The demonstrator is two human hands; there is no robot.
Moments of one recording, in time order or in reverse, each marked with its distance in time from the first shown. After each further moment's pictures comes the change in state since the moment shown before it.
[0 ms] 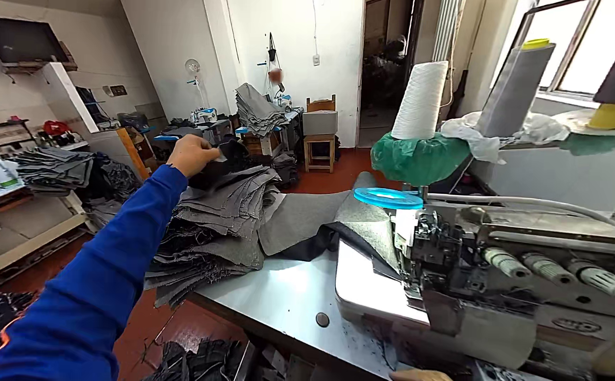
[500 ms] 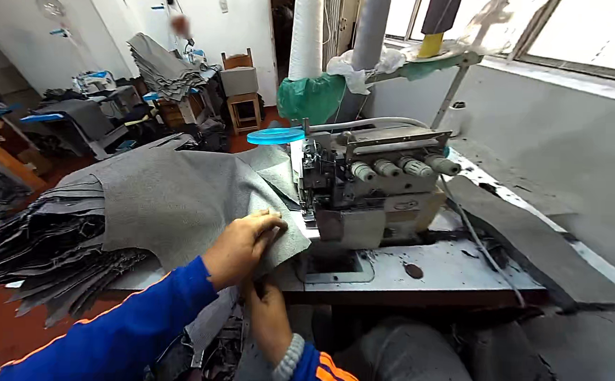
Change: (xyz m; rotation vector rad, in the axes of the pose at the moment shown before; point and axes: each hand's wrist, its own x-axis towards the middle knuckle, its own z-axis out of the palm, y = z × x) left_hand -0.191 0.120 0.192 -0.328 -0.583 0.612; right_hand 0.065 -0.071 0.116 0.818 0.423 0.514
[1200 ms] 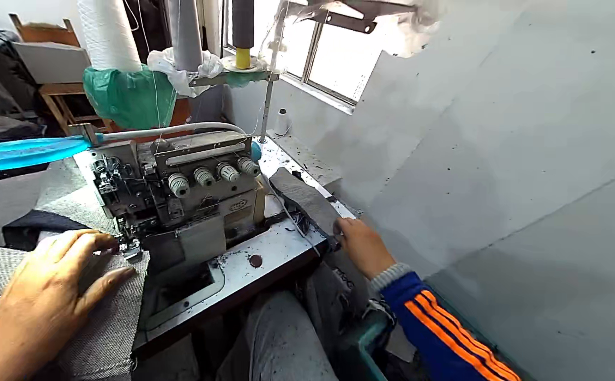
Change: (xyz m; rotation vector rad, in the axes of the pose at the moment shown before) left_hand 0.042 -0.044 0.041 0.282 0.353 0.319; right_hand -0.032 -0.110 -0.381 -1.554 0.385 0.069
